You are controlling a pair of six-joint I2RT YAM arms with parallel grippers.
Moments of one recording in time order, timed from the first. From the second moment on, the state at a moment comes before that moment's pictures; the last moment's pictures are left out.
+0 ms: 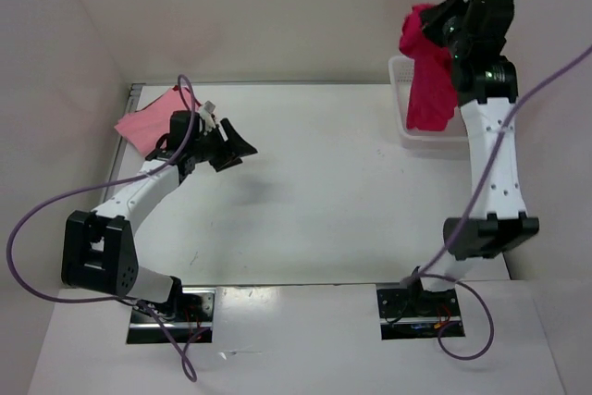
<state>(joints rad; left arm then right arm) -0.16 1.42 0.97 -0.18 0.47 -0.72 0.00 1.66 2.09 -0.55 0.06 0.55</state>
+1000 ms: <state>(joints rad) 0.08 1.34 0.78 -0.24 0.38 -0.71 0.12 1.53 1.02 -0.36 -0.47 0.69</state>
